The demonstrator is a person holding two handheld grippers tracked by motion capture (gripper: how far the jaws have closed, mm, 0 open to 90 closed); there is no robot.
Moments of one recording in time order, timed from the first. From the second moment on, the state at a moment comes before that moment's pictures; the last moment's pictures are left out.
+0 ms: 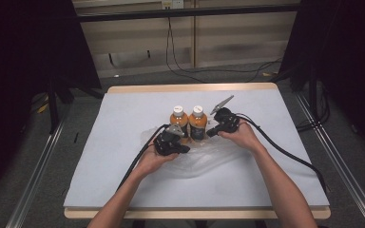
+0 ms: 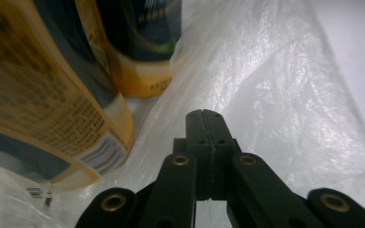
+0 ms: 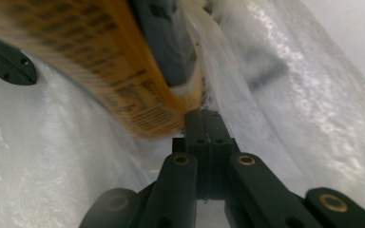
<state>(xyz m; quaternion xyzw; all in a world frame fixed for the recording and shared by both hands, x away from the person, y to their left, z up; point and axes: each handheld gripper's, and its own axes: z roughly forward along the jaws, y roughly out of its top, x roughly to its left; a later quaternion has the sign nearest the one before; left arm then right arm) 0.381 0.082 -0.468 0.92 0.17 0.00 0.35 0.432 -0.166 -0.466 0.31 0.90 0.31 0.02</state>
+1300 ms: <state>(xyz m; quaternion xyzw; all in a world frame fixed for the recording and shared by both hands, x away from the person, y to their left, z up) 0.319 0.124 -0.473 0.93 0.09 -0.05 0.35 0.476 -0.155 -0.478 0.43 0.84 0.32 0.08</state>
